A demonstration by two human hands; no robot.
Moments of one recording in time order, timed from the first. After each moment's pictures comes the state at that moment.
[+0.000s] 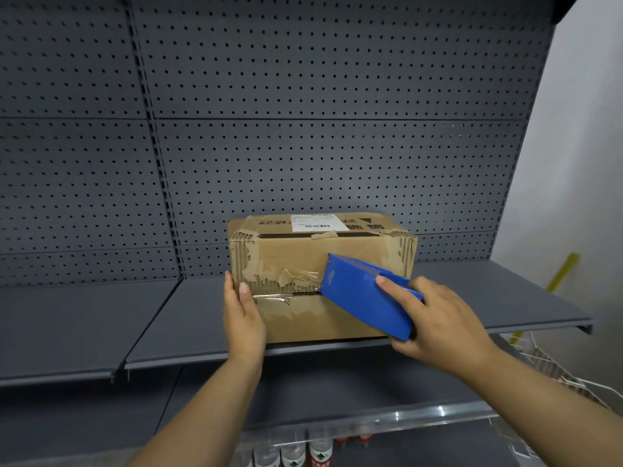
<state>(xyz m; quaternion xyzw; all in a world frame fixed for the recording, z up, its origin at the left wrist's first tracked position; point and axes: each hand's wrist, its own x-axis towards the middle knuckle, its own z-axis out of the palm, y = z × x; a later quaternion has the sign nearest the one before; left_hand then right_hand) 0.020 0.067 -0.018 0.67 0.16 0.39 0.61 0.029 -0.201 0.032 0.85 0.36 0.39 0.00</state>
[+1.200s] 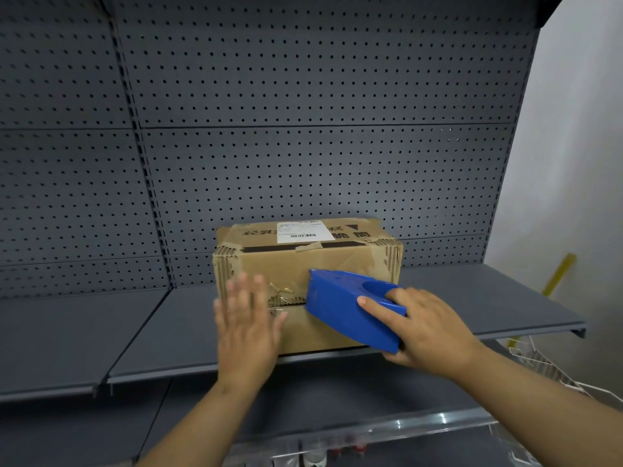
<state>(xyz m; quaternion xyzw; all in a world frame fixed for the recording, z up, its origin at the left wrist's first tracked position) 0.017 0.055 -0.035 0.87 0.04 0.49 0.07 0.054 -0.213 0.025 0.79 0.44 0.43 0.04</state>
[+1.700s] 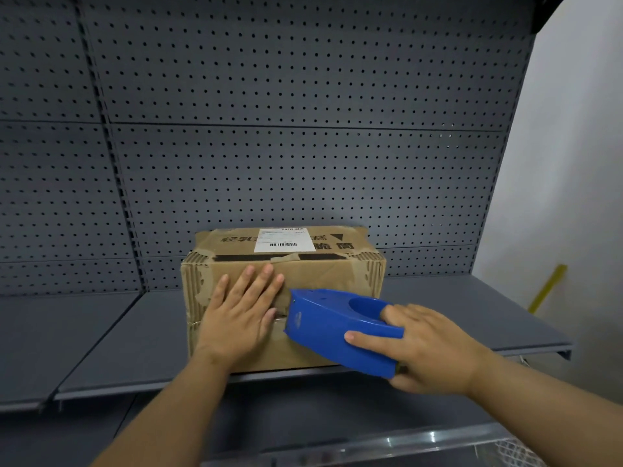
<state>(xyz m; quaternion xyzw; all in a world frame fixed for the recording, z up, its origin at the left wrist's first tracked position) 0.083 0.063 -0.023 0.83 -0.08 0.52 -0.18 0.082 -0.256 0.037 0.76 0.54 0.35 0.06</state>
